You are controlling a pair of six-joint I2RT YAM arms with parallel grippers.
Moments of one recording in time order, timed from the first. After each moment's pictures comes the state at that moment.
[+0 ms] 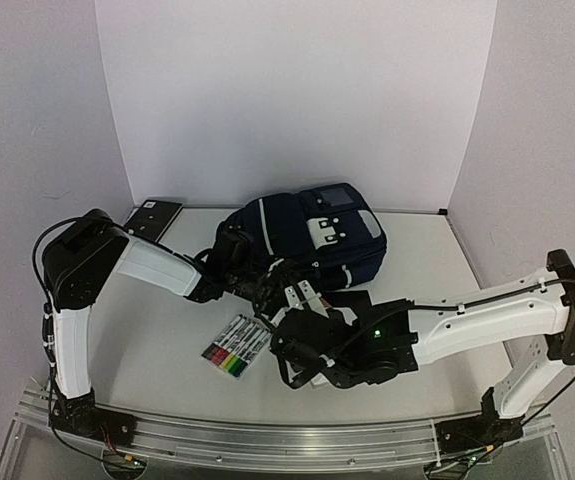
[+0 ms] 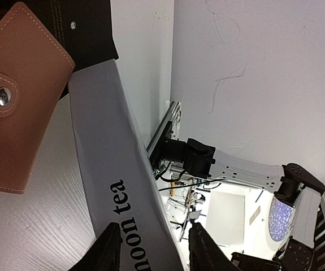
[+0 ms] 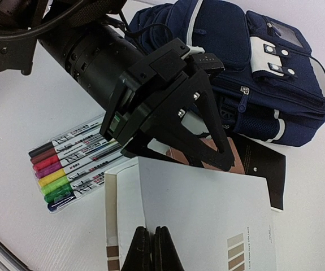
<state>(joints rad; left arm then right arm) -0.80 2.02 1.13 0.43 0.98 -1.22 1.42 1.68 1.22 -0.50 0.79 0.64</state>
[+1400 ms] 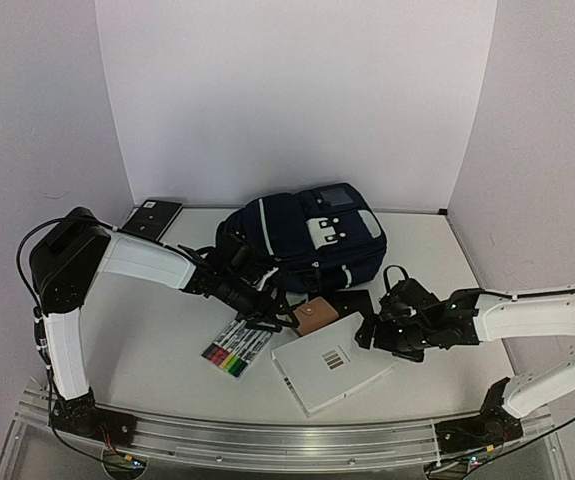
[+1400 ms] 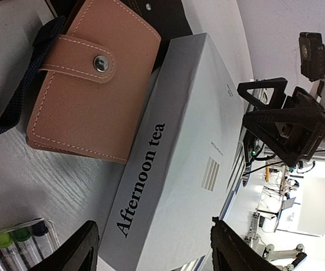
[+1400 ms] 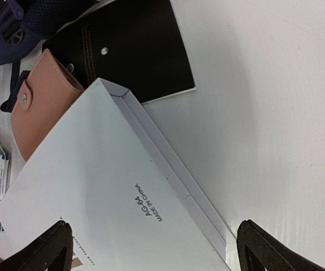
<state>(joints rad) -0.81 1.94 1.16 -0.10 0.76 -0.58 0.91 1.30 0.65 -0.41 0.21 1.05</state>
